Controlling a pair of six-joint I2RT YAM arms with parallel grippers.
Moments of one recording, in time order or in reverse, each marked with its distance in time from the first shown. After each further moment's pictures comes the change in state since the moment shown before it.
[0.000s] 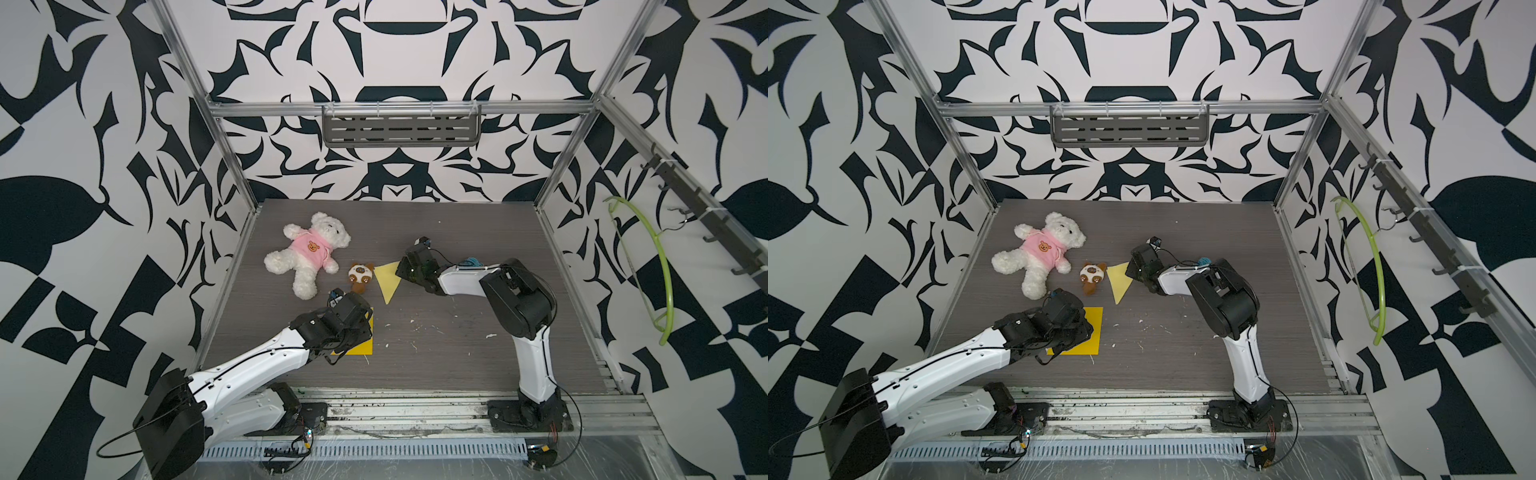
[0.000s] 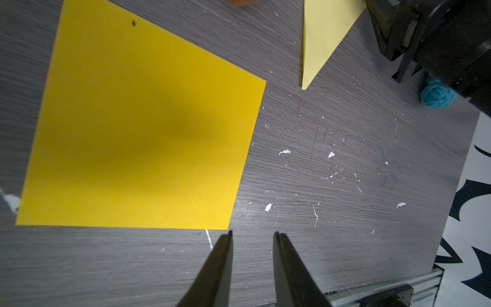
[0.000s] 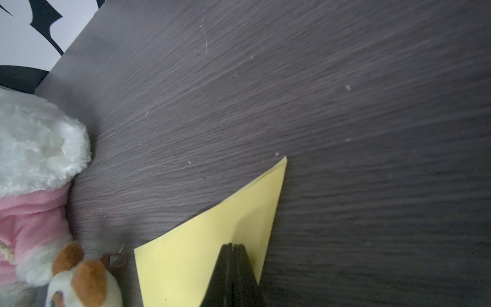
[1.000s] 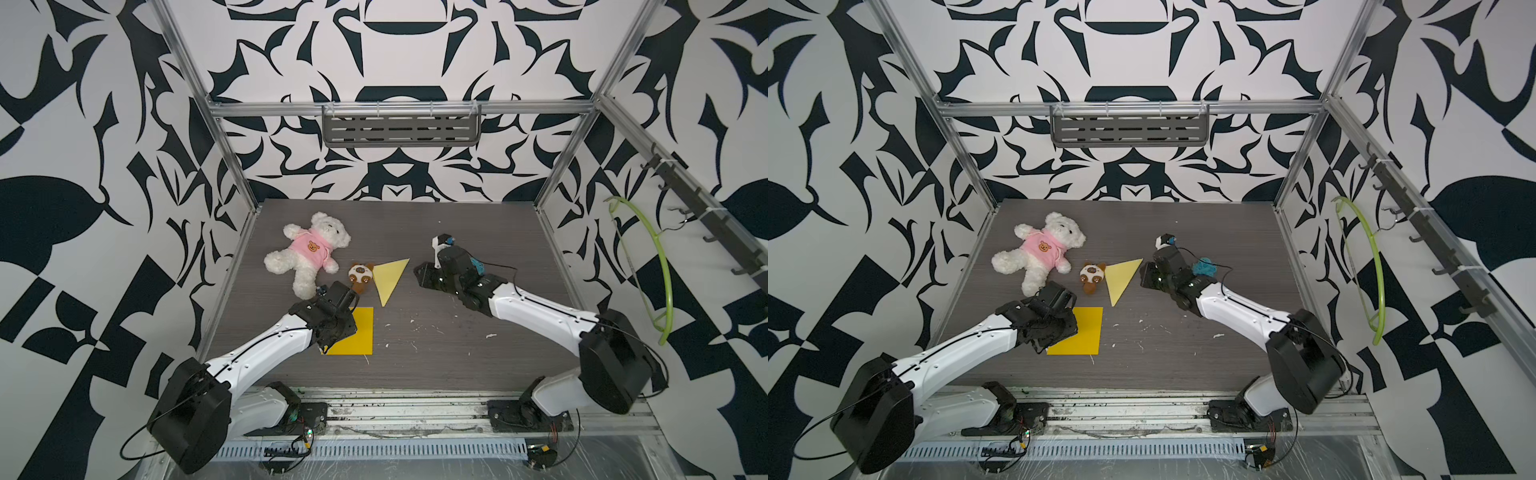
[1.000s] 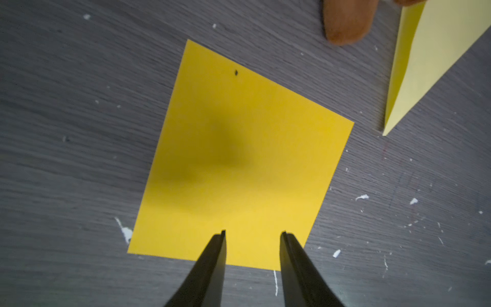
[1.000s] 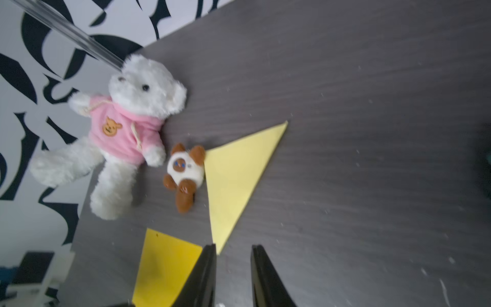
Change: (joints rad) left arm 0.220 0.120 0.004 -0.071 0.014 0.190; right arm 0.028 -0.692 -0.354 -0.261 -0.088 -0.175
